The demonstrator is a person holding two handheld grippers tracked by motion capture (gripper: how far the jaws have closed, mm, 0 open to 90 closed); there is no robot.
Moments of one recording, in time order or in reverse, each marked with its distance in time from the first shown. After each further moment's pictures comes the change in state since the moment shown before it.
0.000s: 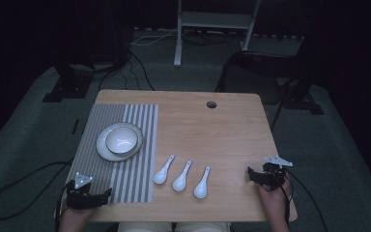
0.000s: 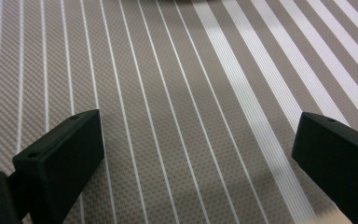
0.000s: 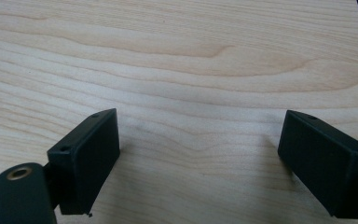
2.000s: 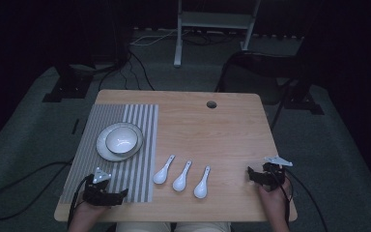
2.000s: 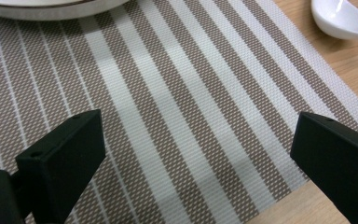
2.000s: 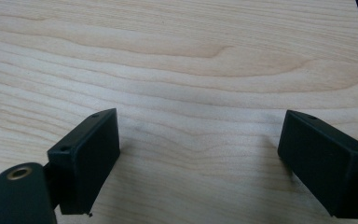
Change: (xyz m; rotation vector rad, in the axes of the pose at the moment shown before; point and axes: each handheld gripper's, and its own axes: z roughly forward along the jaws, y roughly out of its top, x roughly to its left) left arm -0.044 0.030 0.010 0.057 -0.130 0.138; right arm 0.000 0.000 0.000 0.000 -0.004 0.004
